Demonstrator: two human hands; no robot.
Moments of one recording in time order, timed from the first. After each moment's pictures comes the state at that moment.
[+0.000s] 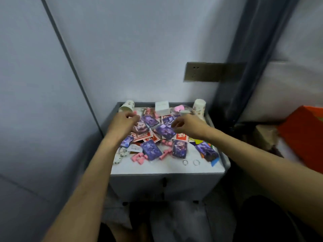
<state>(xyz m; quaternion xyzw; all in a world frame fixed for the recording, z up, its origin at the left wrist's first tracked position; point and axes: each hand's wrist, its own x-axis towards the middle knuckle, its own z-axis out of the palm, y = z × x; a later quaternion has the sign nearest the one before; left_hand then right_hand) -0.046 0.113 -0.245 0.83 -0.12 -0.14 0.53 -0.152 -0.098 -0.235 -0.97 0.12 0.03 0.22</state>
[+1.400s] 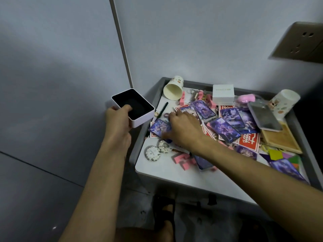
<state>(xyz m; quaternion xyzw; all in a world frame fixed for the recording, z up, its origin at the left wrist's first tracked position) 0.036 0.191 -0.330 0.59 0.21 -0.01 0.78 -0.004 0.026 -0.353 -1.00 -0.01 0.00 0.07</state>
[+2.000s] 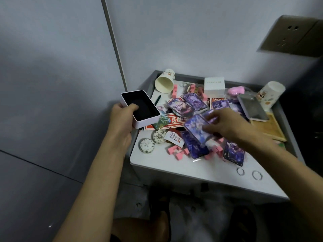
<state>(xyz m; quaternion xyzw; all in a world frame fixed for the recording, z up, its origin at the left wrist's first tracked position) 0.015 0.179 -0.334 0.63 0.16 -0.10 0.76 -0.076 -0.064 -0.307 -0.89 0.22 0.11 0.37</state>
